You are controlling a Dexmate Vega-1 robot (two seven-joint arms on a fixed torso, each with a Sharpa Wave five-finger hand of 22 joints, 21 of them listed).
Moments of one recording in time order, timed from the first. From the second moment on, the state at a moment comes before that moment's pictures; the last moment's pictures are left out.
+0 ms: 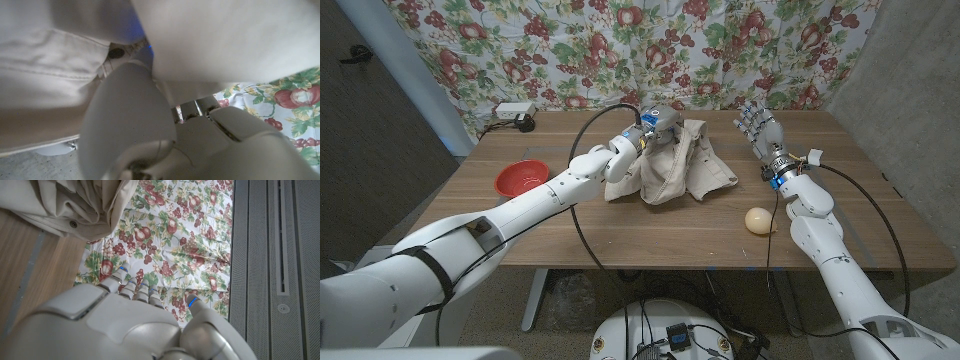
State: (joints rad) left arm 0.39 0.47 0.92 -1.42 0.85 0.01 0.28; left_hand 1.49 0.08 0.35 -0.19 0.20 0.99 0.06 0.44 0.21 0.93 0.01 0.50 0.50 0.84 0.06 0.72 0.63 0.64 -0.03 1.41 0.32; right arm -0.92 -0.27 0.00 -1.35 0.43 0.37 0.40; right_hand 0.06 0.09 0.46 0.15 0.25 0.03 -0.02 0.19 0.18 0.04 -0.05 0.19 0.18 -0.02 -0.03 0.19 0.18 0.16 -0.04 0.19 0.16
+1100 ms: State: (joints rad) left arm 0.43 0.48 0.81 -1.54 0.82 0.03 0.35; left_hand 1.49 0.07 0.36 -0.20 0.19 1.00 0.08 0.43 0.21 0.93 0.01 0.50 0.54 0.84 0.06 0.72 0.66 0.64 -0.04 1.44 0.29; right arm -0.93 -0.27 0.01 -1.37 0.44 0.37 0.40; right_hand 0.06 0.09 0.46 0.15 0.25 0.03 -0.02 0.19 0.18 0.04 -0.04 0.19 0.18 -0.02 -0.03 0.19 0.18 0.16 -0.04 0.19 0.16
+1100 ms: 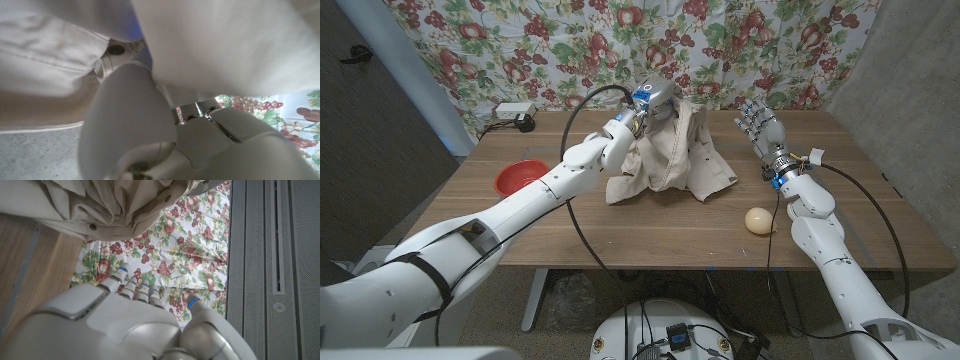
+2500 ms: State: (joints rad) left arm 0.49 0.53 0.69 -1.77 0.89 0.15 0.35; left_hand 1.50 0.06 0.37 -0.21 0.19 1.03 0.09 0.41 0.21 0.94 0.01 0.48 0.55 0.84 0.06 0.72 0.67 0.64 -0.04 1.47 0.26; right arm -0.94 -0.27 0.00 -1.42 0.43 0.37 0.39; right_hand 0.06 0.09 0.46 0.15 0.25 0.03 -0.02 0.19 0.18 0.04 -0.04 0.19 0.18 -0.02 -0.03 0.19 0.18 0.16 -0.04 0.19 0.16
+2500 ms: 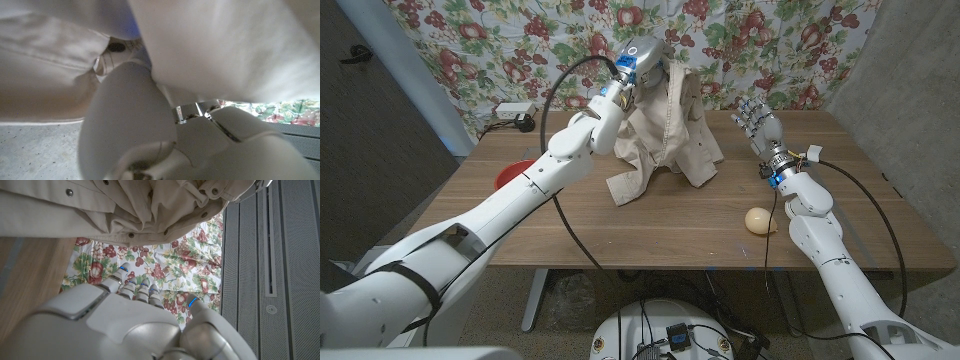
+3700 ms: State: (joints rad) left arm 0.61 0.58 0.55 -1.99 0.98 0.35 0.26; left_hand 1.50 0.06 0.38 -0.22 0.19 1.04 0.09 0.39 0.21 0.95 0.01 0.45 0.56 0.84 0.07 0.72 0.68 0.64 -0.04 1.49 0.24; right arm -0.97 -0.27 -0.03 -1.50 0.40 0.35 0.38; right_hand 0.06 0.09 0.46 0.15 0.25 0.03 -0.02 0.19 0.18 0.05 -0.05 0.19 0.18 -0.02 -0.03 0.19 0.18 0.16 -0.04 0.19 0.16
